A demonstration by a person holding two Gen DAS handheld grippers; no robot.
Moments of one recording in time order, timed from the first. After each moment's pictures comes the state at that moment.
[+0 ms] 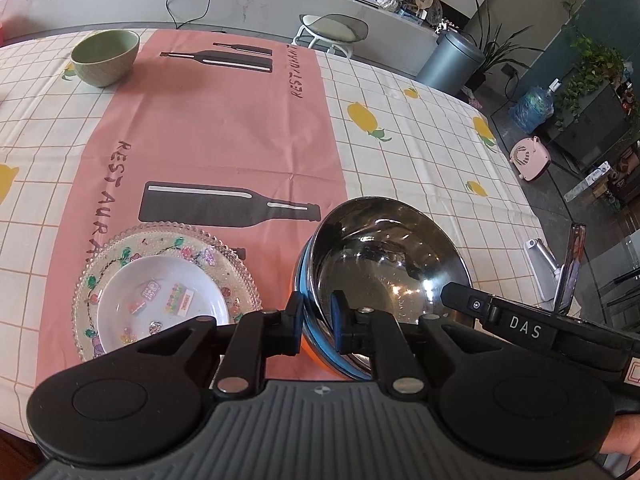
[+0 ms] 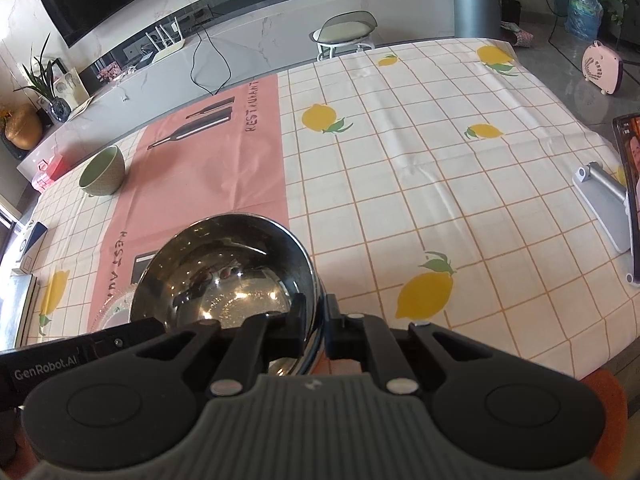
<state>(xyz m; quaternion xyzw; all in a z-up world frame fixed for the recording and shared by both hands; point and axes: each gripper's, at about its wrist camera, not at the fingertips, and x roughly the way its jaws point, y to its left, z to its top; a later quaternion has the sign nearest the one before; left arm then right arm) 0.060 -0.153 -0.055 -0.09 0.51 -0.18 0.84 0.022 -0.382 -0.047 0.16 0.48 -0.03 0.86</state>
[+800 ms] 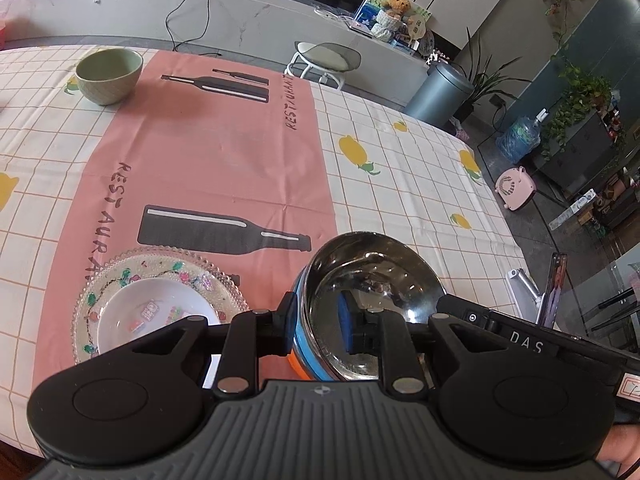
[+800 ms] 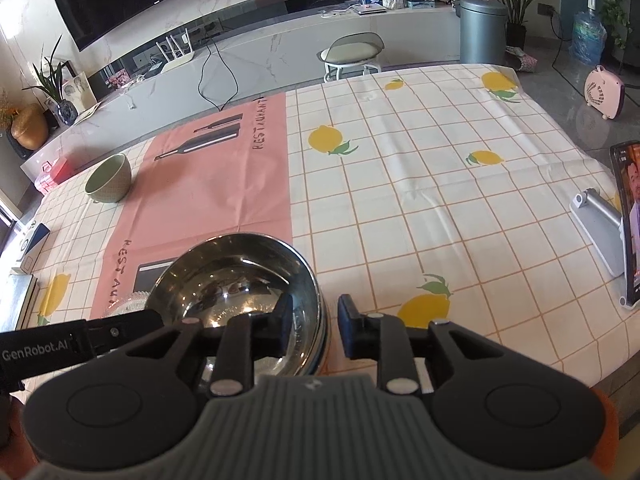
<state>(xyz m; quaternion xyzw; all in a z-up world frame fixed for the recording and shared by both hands) 0.060 -0.139 -0.041 -0.13 0.47 -0.19 0.85 0.013 -0.381 -0.032 0.15 0.44 -0.03 0.88</state>
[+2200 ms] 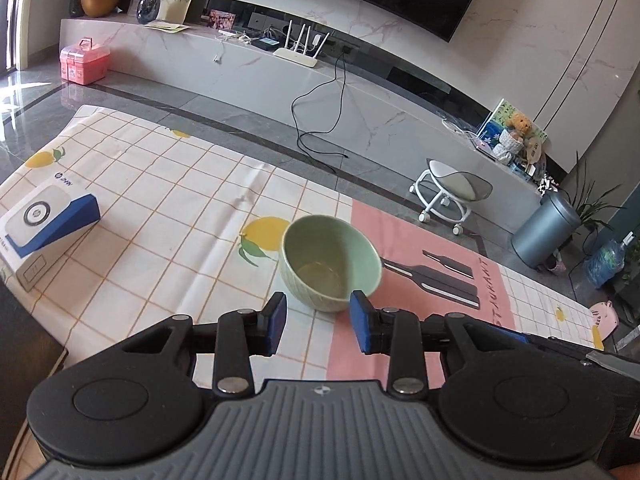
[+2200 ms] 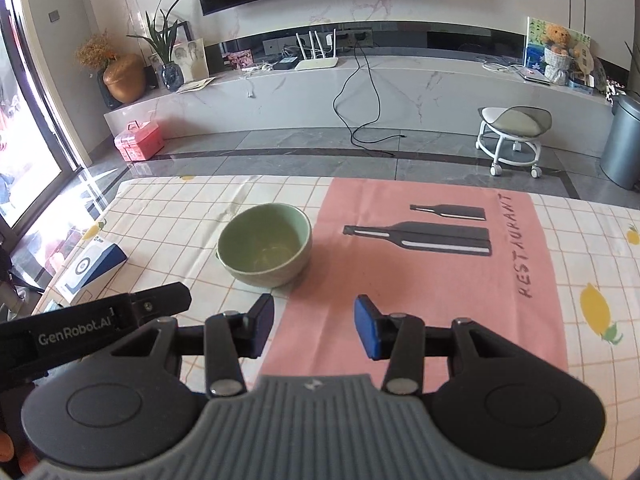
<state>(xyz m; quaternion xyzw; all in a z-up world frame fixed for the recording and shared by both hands) 0.246 0.055 -0.047 -0.17 0.39 -0.03 0.91 0.252 -0.143 -0.031 0.05 0.41 0.13 0.90</state>
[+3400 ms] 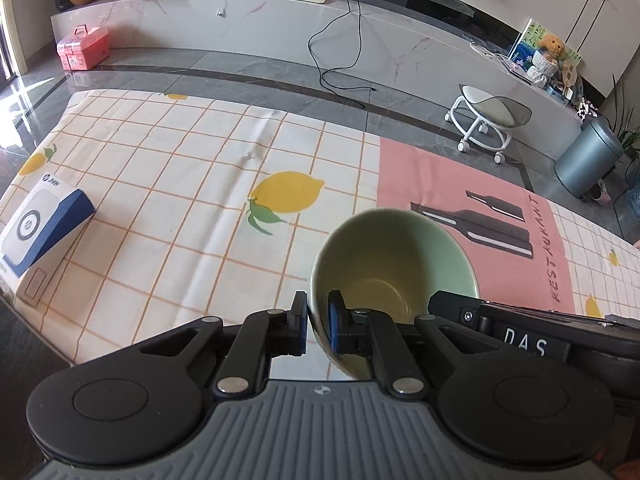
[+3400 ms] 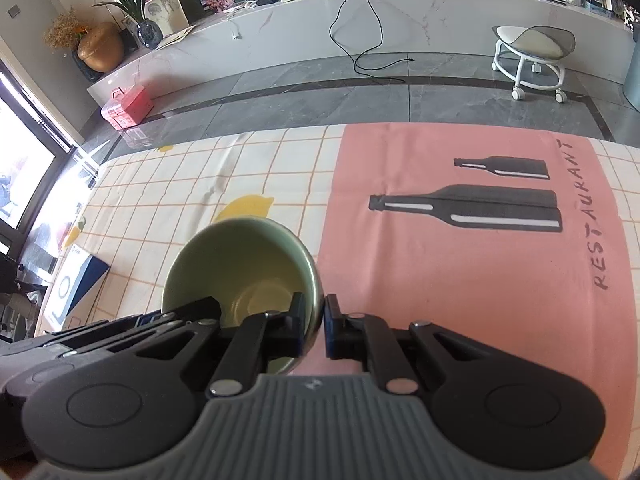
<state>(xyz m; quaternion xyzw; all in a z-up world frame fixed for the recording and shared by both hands) 0.270 0.028 -0.059 -0.09 0.49 -0.01 0.87 0.311 -0.130 -0.062 0.11 0.51 0.13 0.84</state>
